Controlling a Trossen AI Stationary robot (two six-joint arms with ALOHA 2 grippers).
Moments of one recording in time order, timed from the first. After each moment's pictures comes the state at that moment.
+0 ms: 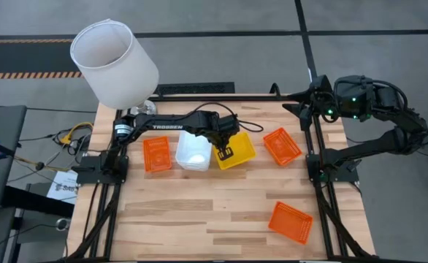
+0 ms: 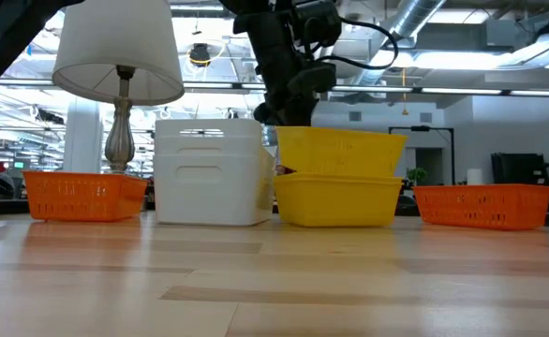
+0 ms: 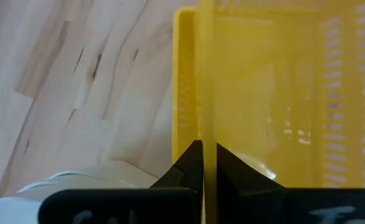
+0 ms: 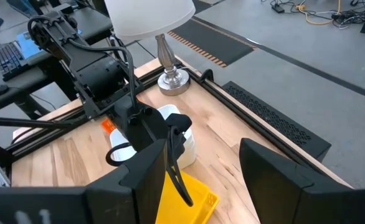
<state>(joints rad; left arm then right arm) 0.16 2.08 1.83 -0.90 -0.08 -0.19 -0.11 0.99 1.60 -1.04 0.32 0.39</state>
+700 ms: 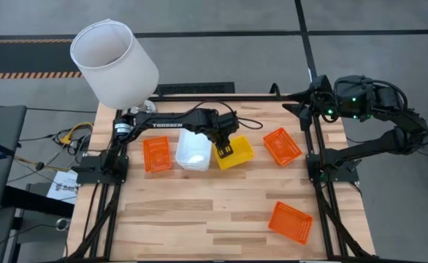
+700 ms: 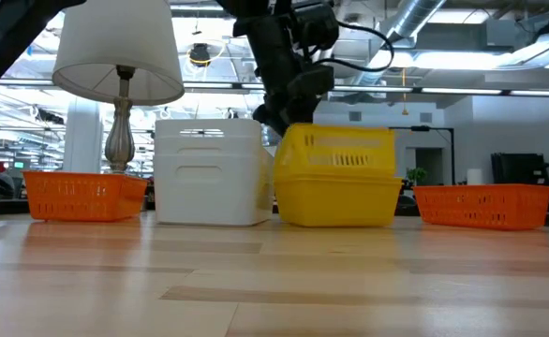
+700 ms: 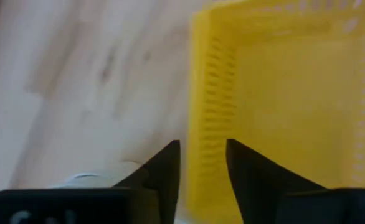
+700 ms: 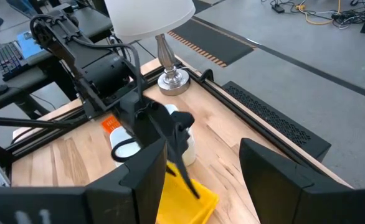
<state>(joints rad) 0.18 2.08 1.83 -0.90 -0.09 -0.18 -0.11 0.99 1.60 -1.04 0.32 0.39</state>
